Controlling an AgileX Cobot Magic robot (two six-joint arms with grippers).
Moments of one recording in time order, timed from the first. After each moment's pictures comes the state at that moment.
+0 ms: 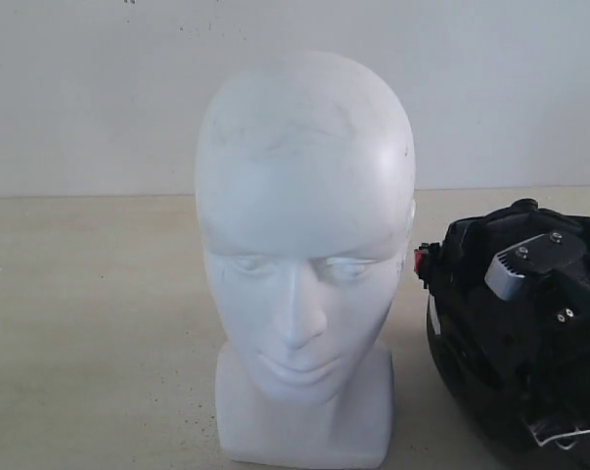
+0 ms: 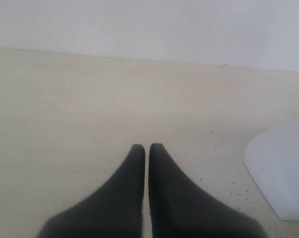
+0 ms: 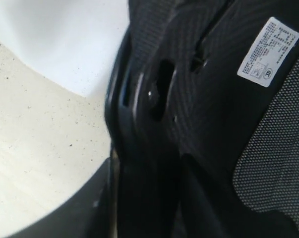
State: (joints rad) left arm -0.03 0.00 0.00 0.02 0.31 -0.16; right arm 0.19 1.32 -0.61 0.66 0.68 -0.90
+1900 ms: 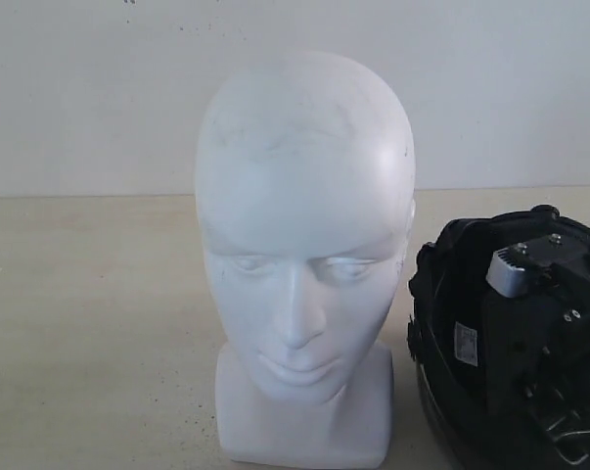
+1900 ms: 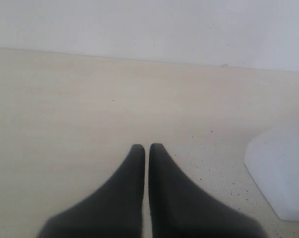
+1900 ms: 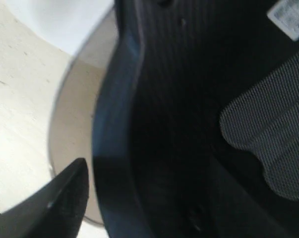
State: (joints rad) left arm -0.03 0.00 0.00 0.02 0.31 -0.16; right arm 0.19 1.33 -0.68 0.55 0.84 -0.74
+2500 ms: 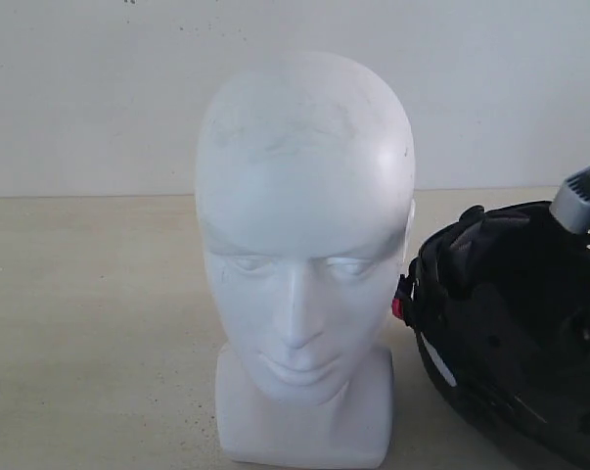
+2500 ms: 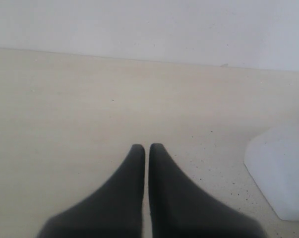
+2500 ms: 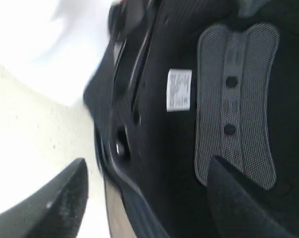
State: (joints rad) left arm -0.03 0.00 0.00 0.02 0.31 -0.16; right arm 0.19 1.07 -0.71 0.38 0.81 -0.62
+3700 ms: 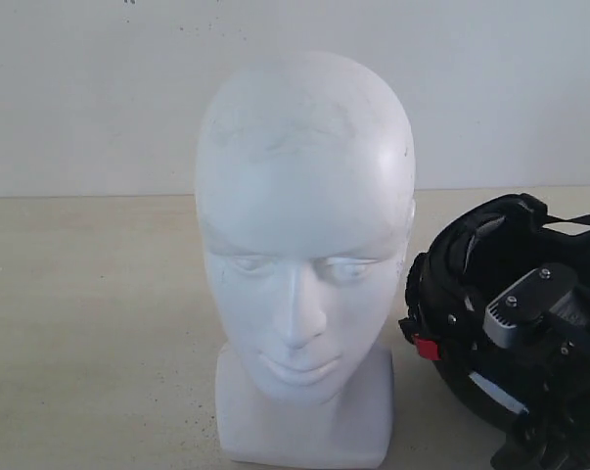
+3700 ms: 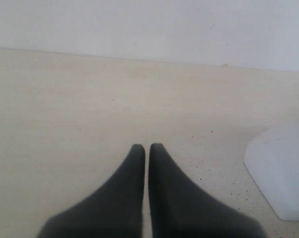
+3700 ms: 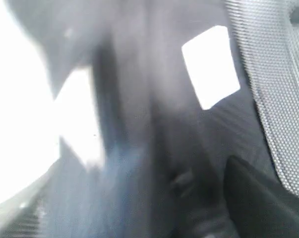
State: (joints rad) left arm -0.03 0.00 0.00 0.02 0.31 -0.16; right arm 0.24 1.36 -0.57 0.38 0.57 -0.75
